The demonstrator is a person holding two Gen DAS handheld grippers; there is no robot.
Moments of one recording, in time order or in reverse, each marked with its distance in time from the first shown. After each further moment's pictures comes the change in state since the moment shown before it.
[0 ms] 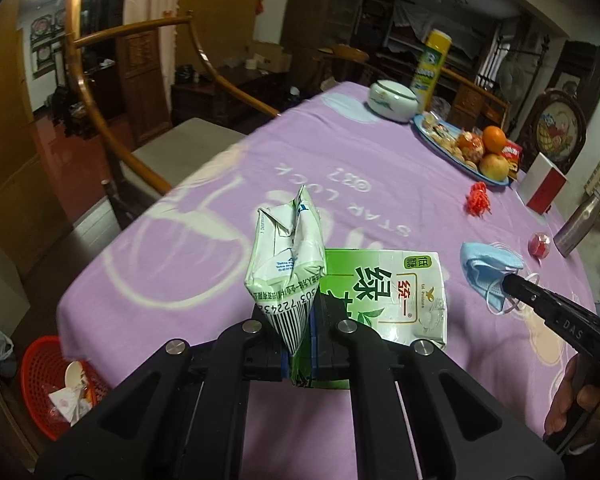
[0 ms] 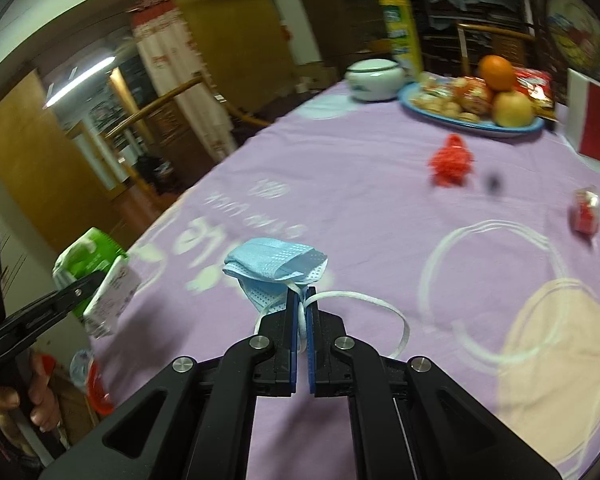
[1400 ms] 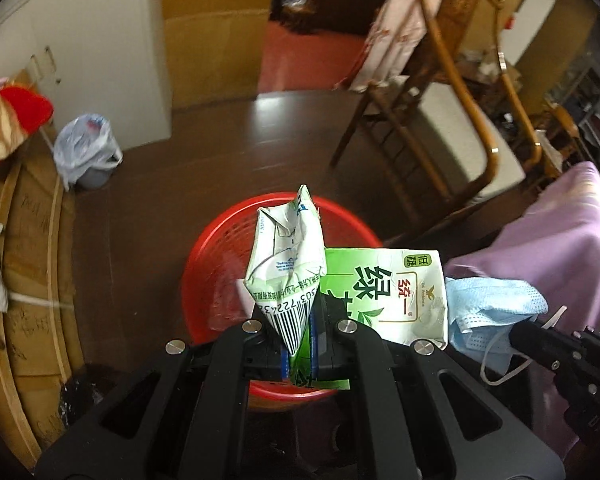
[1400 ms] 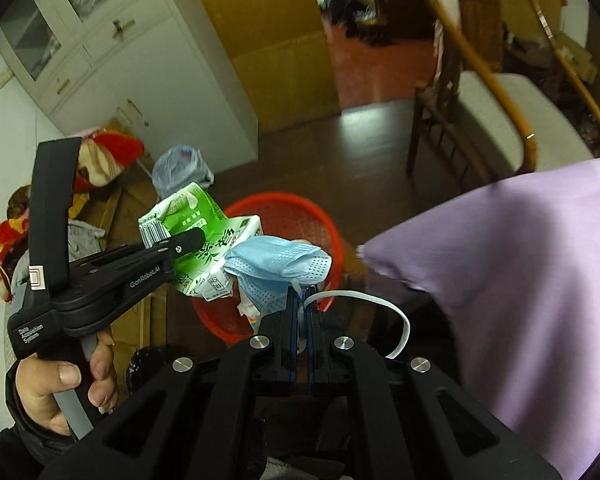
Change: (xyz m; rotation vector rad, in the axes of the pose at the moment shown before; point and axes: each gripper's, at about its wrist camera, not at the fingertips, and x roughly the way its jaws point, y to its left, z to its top) left arm -0.038 0.370 -0.169 -0.632 0.158 0.428; right arm 0.191 0.426 -0.139 -0.631 0.523 0.387
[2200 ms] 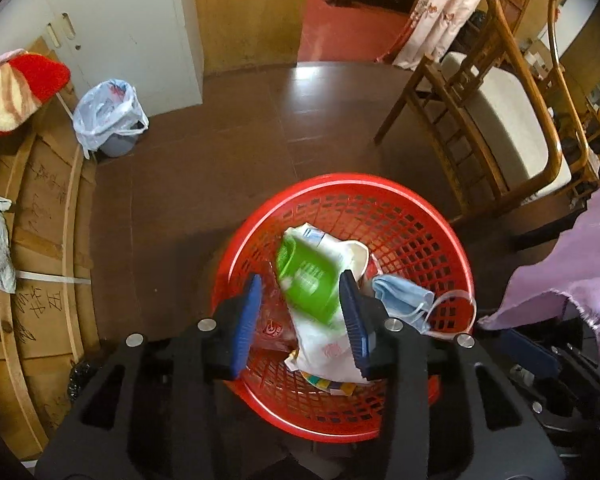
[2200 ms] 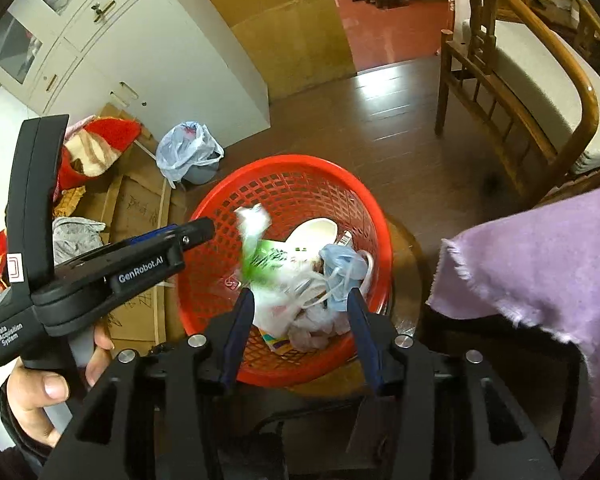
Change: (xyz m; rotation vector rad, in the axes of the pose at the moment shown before) left arm 0.050 0.032 0.007 -0.062 0.089 0.104; right arm 0.088 -0.002 0.007 0.058 0.092 0.092
